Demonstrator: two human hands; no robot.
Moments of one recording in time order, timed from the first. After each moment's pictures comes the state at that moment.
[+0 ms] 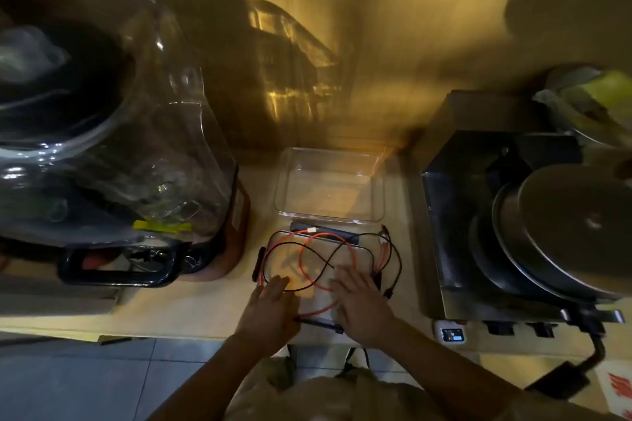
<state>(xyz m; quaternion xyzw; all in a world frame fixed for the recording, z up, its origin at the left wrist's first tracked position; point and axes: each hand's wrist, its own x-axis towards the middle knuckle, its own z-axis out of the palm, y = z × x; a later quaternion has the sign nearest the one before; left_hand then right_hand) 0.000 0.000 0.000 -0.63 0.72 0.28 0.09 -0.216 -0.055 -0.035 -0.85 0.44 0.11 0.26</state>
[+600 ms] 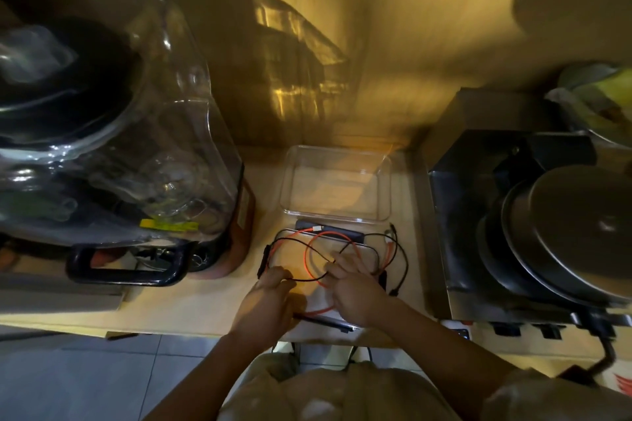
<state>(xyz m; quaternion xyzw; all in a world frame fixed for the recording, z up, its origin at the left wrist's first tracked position) 0.018 0.000 -0.003 -0.66 0.71 0.22 -0.12 -0.188 -0.086 -0.026 -0.90 0.34 0.14 0.22</state>
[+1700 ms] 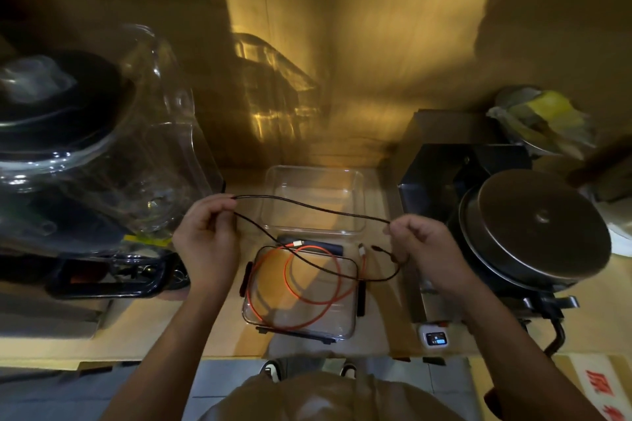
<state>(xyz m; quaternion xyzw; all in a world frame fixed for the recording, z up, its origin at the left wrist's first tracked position) 0.026 -0.075 0.121 -0.68 0.45 0.09 -0.57 -0.286 -0.113 0.134 -0.62 0.51 -0.34 0.49</state>
